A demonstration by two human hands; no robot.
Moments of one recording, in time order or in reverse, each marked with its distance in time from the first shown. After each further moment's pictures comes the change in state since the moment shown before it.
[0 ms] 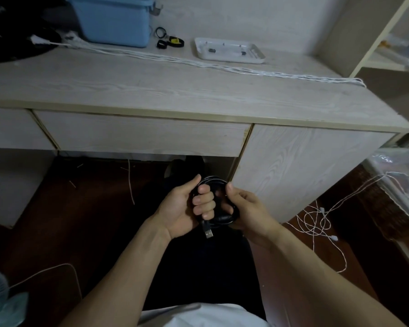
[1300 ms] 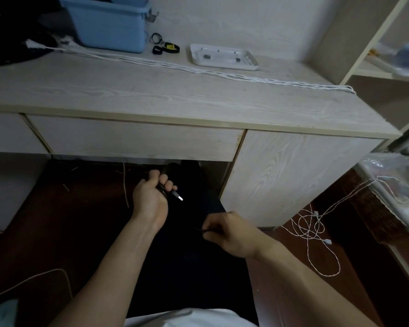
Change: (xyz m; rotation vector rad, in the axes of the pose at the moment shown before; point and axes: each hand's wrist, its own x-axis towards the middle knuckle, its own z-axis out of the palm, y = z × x) left_hand 0.012 0.022 -0.021 -0.068 0.600 0.637; right_hand -0.003 0.012 -0.014 -1.163 -0.281 -0.269
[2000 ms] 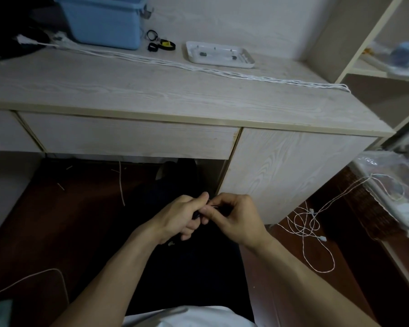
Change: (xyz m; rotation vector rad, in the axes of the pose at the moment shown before) left_hand -0.044 -0.004 0.010 1.031 -0.742 -0.326; right_hand -0.003 -0.018 -0.009 0.319 0.516 -0.048
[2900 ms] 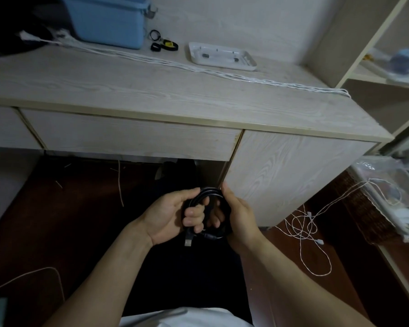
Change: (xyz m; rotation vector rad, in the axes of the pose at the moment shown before) left_hand -0.007 -0.001 -0.010 -0.621 -0.186 0.102; right_hand 0.002 -0.018 0.014 0.780 0.129 0.573
